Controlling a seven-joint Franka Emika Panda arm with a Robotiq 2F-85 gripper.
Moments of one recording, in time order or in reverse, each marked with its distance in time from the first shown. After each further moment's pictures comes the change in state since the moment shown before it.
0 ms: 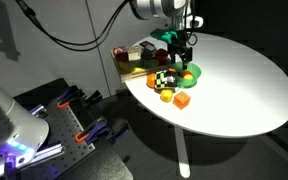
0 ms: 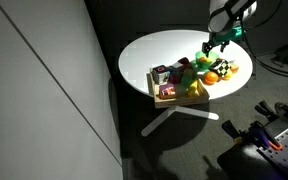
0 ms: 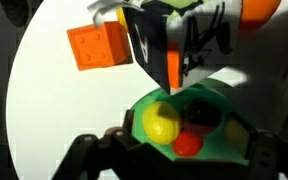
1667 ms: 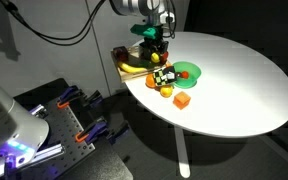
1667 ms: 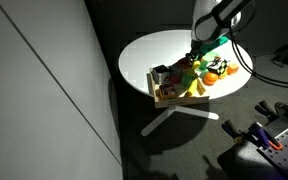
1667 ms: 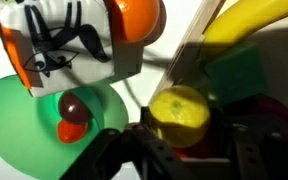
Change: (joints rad) arm 0.043 -0.029 0.158 -0.067 0.066 0.084 -0.220
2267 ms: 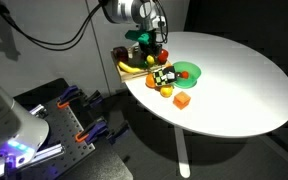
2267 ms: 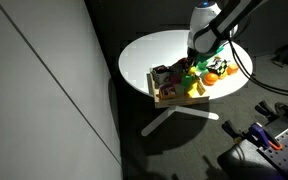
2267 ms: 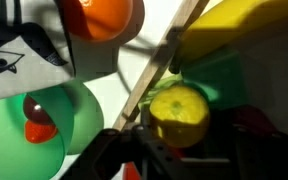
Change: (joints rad) arm 0.075 0.031 -0.027 -0.056 -0.026 0.143 0.029
